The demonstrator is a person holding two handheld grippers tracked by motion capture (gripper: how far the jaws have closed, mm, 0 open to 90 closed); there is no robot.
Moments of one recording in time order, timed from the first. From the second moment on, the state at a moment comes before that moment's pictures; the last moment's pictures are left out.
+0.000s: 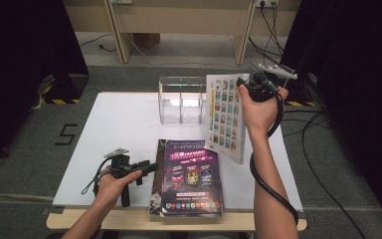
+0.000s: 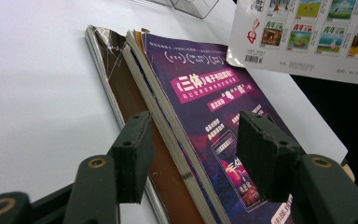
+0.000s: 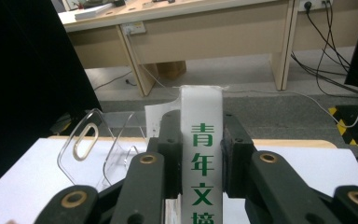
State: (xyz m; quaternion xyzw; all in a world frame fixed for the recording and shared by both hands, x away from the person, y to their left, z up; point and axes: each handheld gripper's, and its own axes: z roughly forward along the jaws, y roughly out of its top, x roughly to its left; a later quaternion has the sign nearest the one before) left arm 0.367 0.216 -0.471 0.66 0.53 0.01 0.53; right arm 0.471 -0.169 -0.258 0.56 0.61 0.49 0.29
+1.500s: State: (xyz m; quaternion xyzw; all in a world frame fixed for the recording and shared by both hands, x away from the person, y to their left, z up) left arm 0.367 0.219 -0.477 0.66 0.54 0.00 0.52; right arm 0.528 -0.116 -0.242 0.55 0.58 0.51 0.32
